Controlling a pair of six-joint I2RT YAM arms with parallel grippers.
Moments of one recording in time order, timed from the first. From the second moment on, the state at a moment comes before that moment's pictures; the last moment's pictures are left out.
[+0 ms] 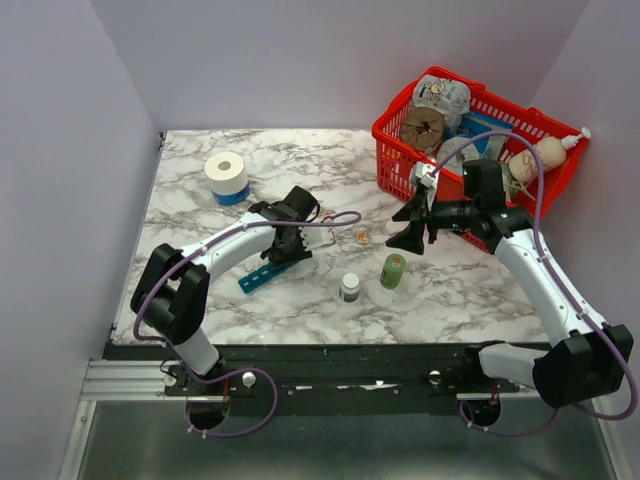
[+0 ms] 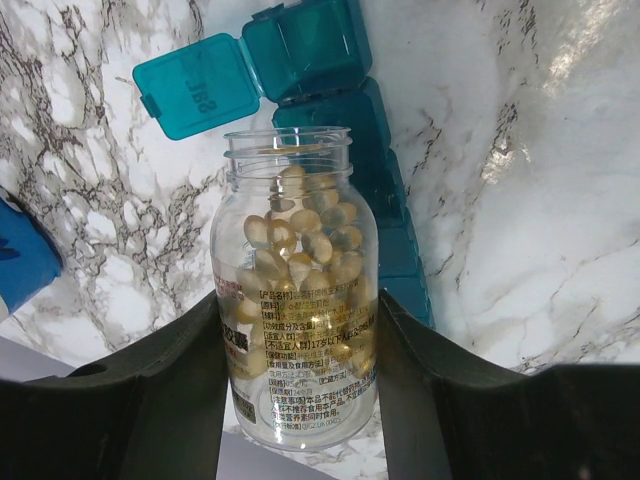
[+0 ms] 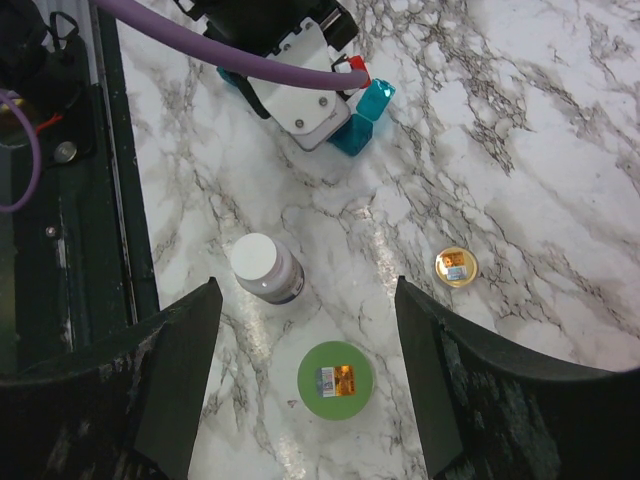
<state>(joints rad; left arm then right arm) -0.62 1.64 1.17 -0.79 -0.13 0.70 0.22 1.22 1.09 -0.57 -0.99 -0.50</state>
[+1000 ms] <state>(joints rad) -0.61 1.65 1.14 -0.77 -0.12 0.66 0.21 1.23 1.09 -0.57 -0.99 -0.50</state>
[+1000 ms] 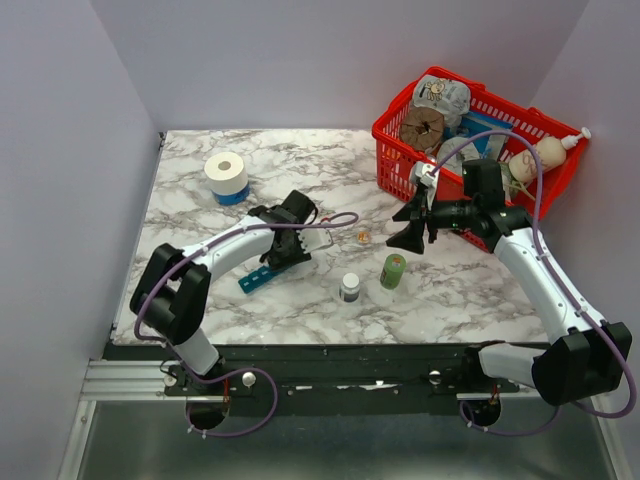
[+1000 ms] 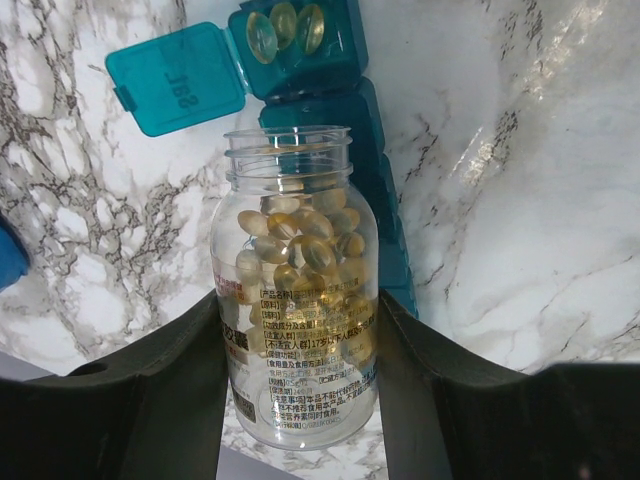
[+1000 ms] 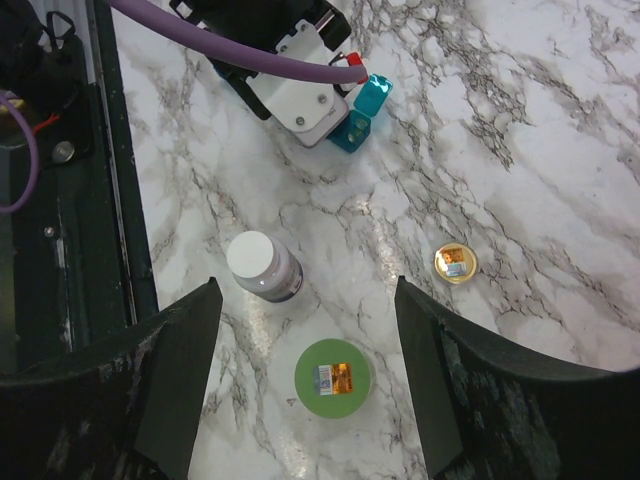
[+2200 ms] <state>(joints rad) -0.49 0.75 0.39 0.13 0.42 0.46 0.21 1.26 1.06 -0.77 -1.15 -1.04</state>
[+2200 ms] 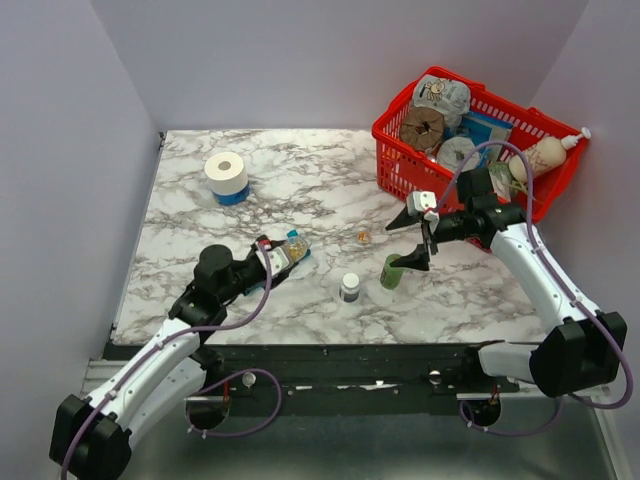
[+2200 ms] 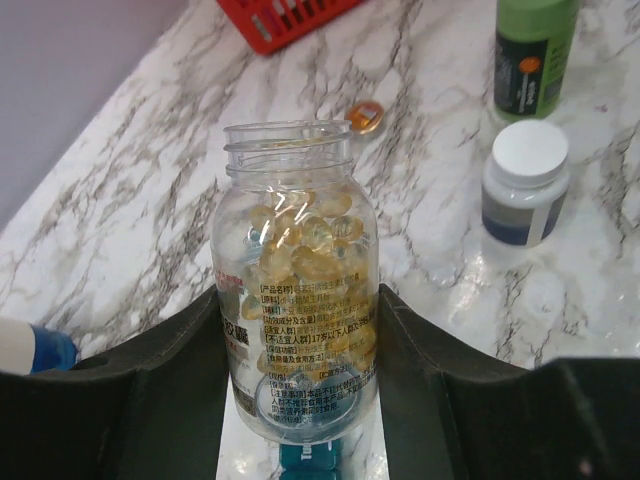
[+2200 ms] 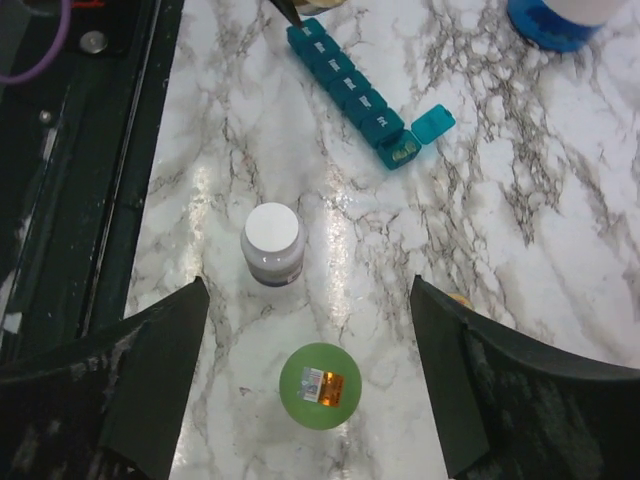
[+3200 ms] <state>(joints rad) -0.49 0.40 0.32 0.17 0.52 0.44 0.41 2.01 1.74 -0.92 -0.59 -0.99</state>
